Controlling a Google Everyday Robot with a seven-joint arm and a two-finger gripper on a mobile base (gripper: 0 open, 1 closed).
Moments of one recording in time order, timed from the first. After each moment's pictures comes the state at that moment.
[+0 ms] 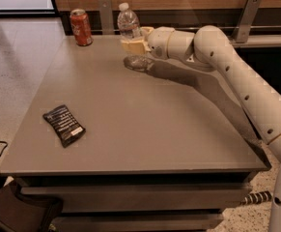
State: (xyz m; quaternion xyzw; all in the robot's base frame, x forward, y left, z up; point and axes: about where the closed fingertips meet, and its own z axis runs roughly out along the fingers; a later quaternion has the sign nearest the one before) arm 0.776 0.013 0.901 -0.41 0.61 0.29 0.61
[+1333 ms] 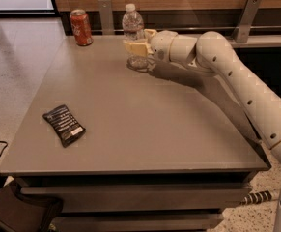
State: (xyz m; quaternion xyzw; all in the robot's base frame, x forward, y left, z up) arm 0.776 0.003 0.891 -0.39 0.61 0.30 0.62
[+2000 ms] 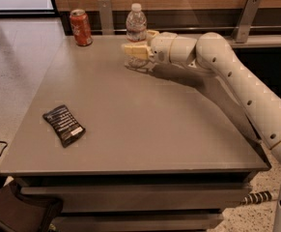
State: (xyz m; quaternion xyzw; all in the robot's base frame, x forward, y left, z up) arm 0.776 0.003 0.891 -0.39 0.61 0.30 0.62
